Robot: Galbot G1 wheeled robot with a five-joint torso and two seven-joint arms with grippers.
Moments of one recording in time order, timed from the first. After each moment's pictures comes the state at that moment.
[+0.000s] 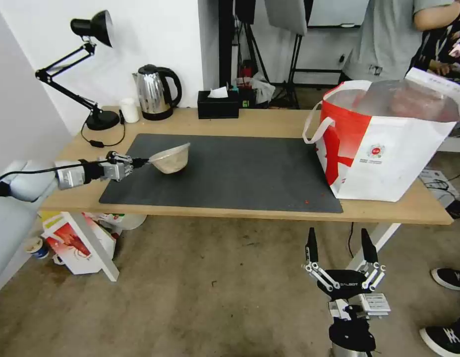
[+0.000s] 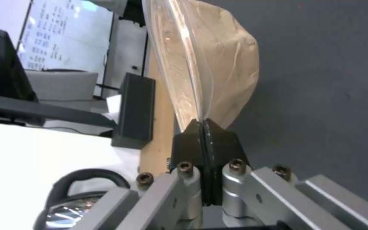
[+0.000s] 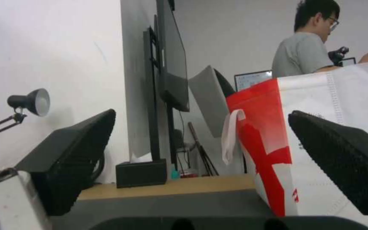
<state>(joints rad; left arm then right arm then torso) 0.63 -0.63 -0.26 -1.41 0.06 -0.54 0.79 -1.90 1.38 0.34 2.18 -0.07 0.82 0.27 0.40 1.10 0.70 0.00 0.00</state>
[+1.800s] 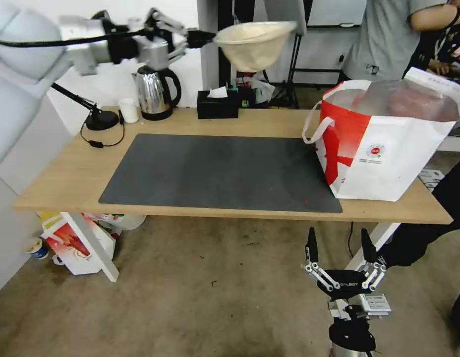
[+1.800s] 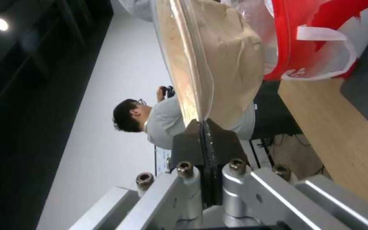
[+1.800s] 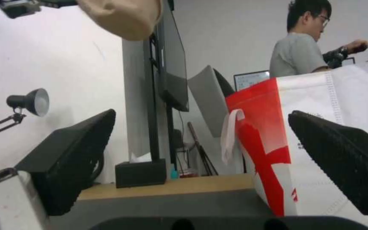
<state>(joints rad) -0.25 -0.70 0.30 -1.58 -0.12 -0.52 0.67 -1.90 1.38 0.34 2.18 -0.07 0.82 0.27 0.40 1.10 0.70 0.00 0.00</state>
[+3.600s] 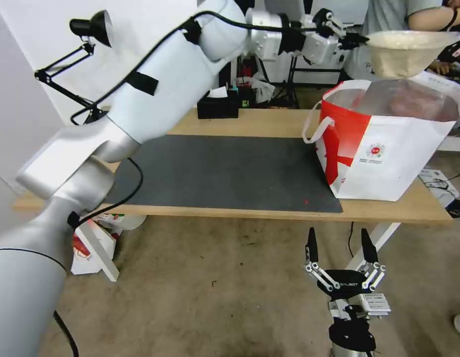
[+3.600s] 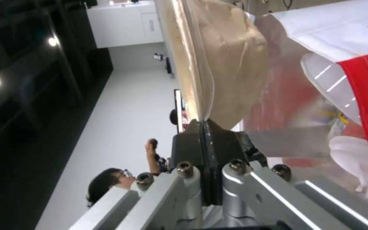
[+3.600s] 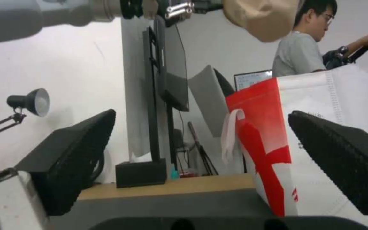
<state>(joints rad) -0.34 -1.40 0.40 -1.14 0.15 -0.55 0.64 -1.90 1.38 0.34 2.18 -0.07 0.82 0.27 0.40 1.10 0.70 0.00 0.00</state>
